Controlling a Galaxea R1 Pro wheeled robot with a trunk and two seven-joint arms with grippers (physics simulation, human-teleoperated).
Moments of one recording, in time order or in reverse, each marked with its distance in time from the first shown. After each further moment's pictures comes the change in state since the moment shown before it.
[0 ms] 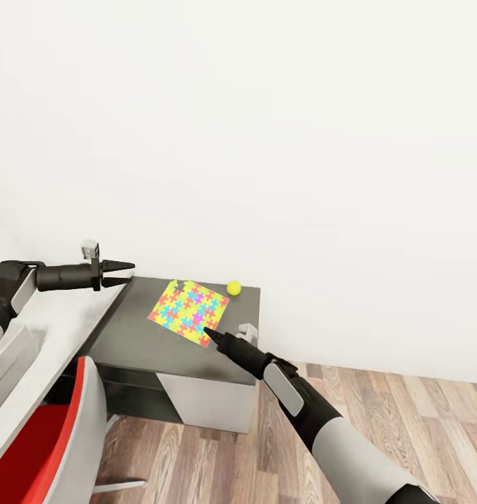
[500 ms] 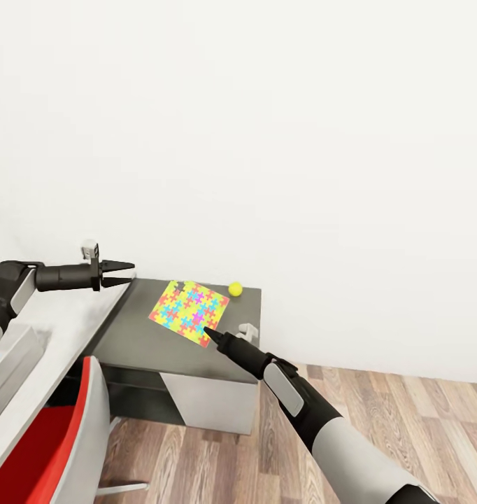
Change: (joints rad) left arm 0.001 0.002 0.001 0.000 0.002 0.000 -0.001; right arm 0.001 0.000 0.000 -0.001 0.000 -0.002 0.001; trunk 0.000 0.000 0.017
